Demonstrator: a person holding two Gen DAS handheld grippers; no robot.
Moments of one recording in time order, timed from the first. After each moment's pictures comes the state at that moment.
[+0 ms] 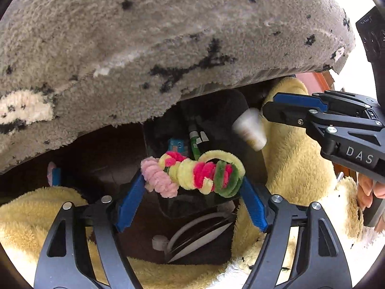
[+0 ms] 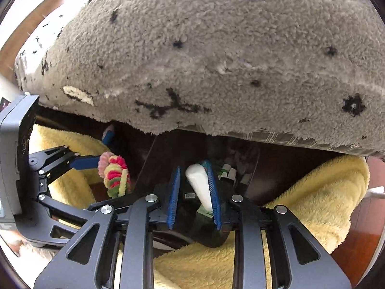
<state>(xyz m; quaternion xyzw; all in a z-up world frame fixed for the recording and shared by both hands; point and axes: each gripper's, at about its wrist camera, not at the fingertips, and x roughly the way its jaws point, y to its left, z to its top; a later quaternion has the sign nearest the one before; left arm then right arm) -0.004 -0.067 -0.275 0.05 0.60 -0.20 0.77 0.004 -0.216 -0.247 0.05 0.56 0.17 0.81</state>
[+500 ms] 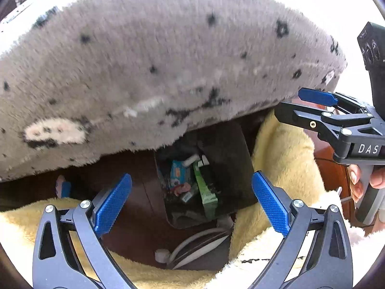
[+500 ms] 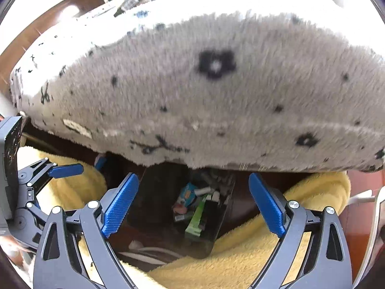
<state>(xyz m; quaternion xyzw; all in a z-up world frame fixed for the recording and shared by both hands) -0.009 -0.051 -0.219 0.04 0.53 -0.20 0.82 0.005 -0.240 -0.190 0.05 0.49 0.13 0.86</state>
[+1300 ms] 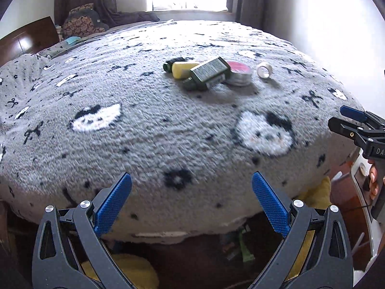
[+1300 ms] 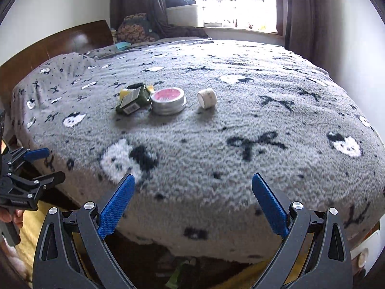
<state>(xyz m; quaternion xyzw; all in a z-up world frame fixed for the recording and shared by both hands) 0.067 0.021 -0.095 0.04 0.39 -0.10 0.91 0.079 -0.243 -0.078 0.01 0.35 0.12 0.93</state>
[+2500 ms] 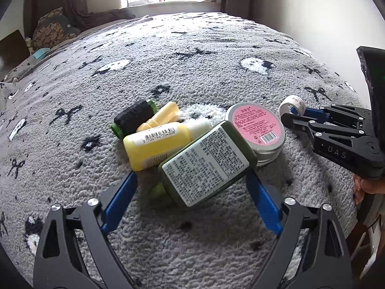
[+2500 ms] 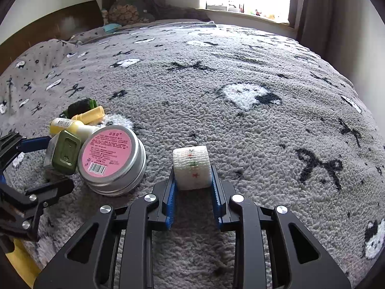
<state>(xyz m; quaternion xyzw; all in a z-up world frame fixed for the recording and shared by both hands) 0.242 -0.038 -0.105 0.07 0.42 -0.16 0.89 0.258 -0.221 -0.105 -0.03 0.40 0.11 0.91</state>
